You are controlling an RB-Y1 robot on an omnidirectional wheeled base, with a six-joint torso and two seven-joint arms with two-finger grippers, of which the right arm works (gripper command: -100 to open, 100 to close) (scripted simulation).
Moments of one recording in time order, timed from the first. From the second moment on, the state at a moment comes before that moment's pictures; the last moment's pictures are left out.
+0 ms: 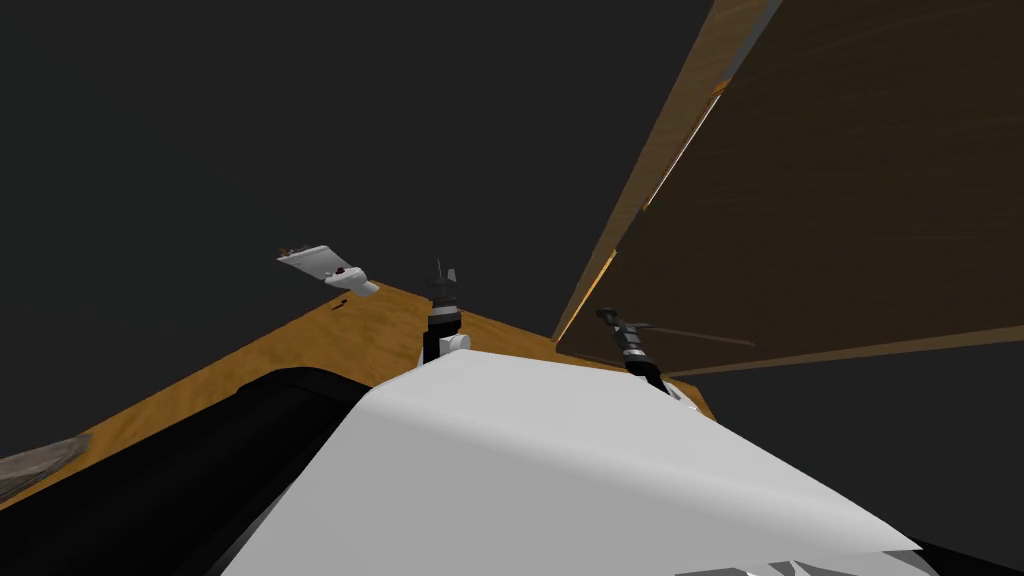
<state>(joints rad) 0.10 -0.50 0.07 -0.84 -0.20 -0.80 -0.25</state>
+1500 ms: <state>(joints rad) 0.23 -0.61 0.16 -0.83 -0.21 -0.99 -0.35</state>
